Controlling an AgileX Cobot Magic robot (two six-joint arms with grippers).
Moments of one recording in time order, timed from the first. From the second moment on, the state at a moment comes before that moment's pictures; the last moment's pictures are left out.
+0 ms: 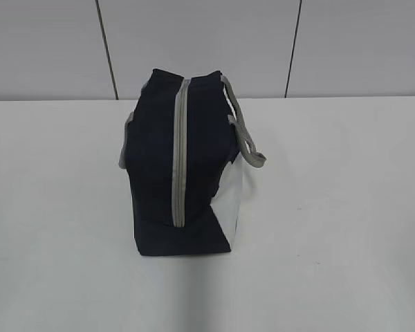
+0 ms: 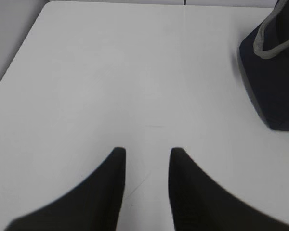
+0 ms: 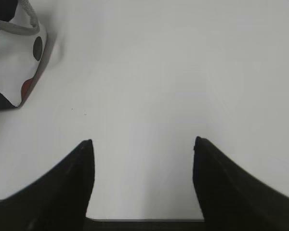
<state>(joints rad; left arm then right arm) 0.07 -0.02 -0.52 -0.01 1.11 0.01 -0.09 -0.02 -0.50 0.04 1.14 -0.07</state>
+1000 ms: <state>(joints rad) 0.07 -0.02 -0.52 -0.01 1.11 0.01 -0.09 -0.02 -0.50 0.04 1.14 -0.07</state>
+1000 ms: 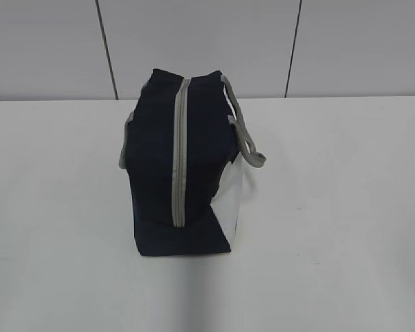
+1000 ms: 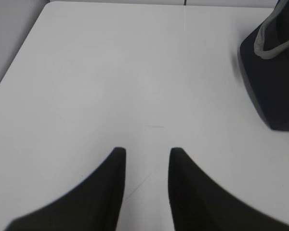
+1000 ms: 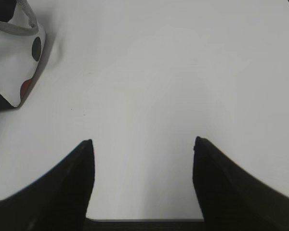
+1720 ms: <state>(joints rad) 0.07 -0.02 -0.52 -0.01 1.11 0.01 -0.09 -0.02 -0.50 -0.04 1.14 0.05</state>
